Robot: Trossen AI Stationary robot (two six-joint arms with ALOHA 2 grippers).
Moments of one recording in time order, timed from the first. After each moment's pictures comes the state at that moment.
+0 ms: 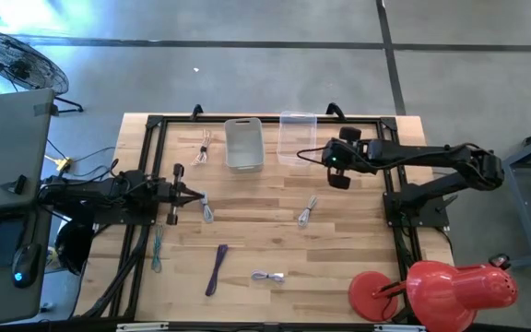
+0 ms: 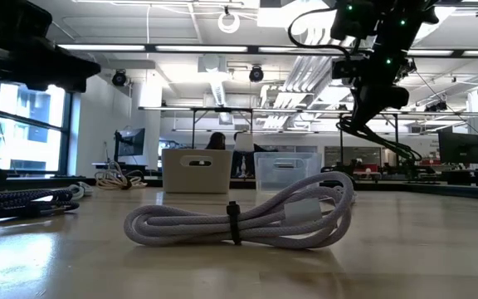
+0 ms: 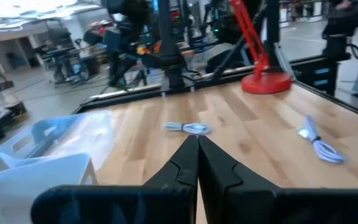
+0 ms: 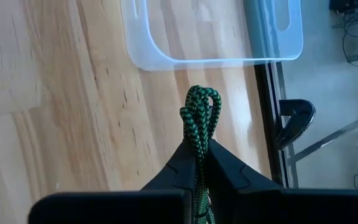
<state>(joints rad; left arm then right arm) -0.06 0.03 0.02 0.00 -0.02 0.18 -0.27 1.27 0.88 -0.74 0.46 -0.21</state>
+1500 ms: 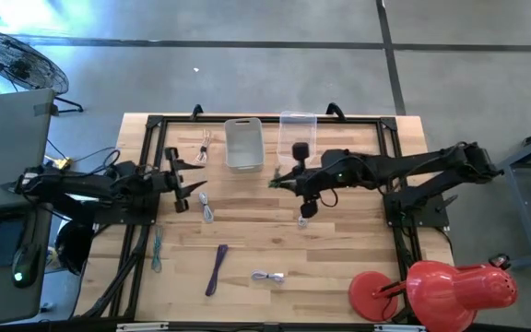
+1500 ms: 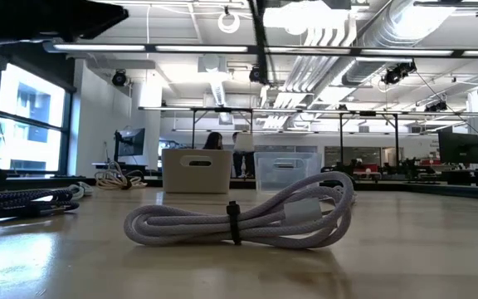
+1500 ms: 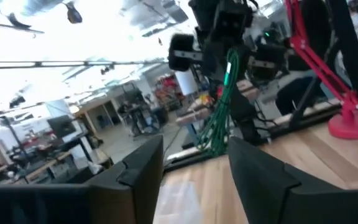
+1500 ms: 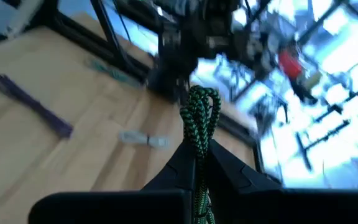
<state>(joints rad) -0.06 0.40 0.19 0.46 -0.19 0.47 0.05 1.36 1.09 0.00 0.06 -0.54</state>
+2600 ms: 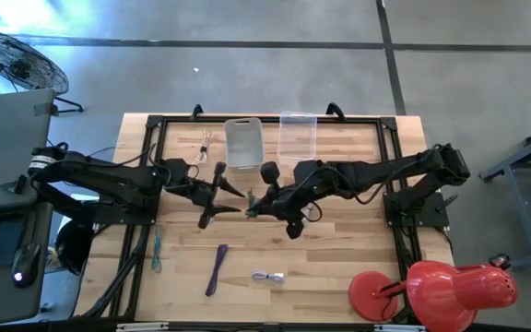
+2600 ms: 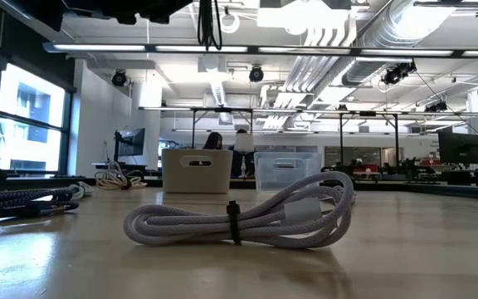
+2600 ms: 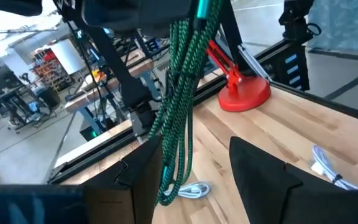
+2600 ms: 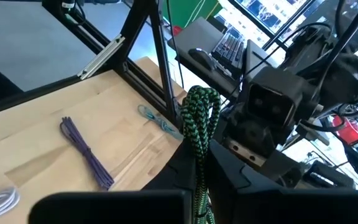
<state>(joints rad) -0.06 1.03 0.58 0.39 0.19 0.46 0.14 1.60 1.41 -0.09 -0.12 -0.63</state>
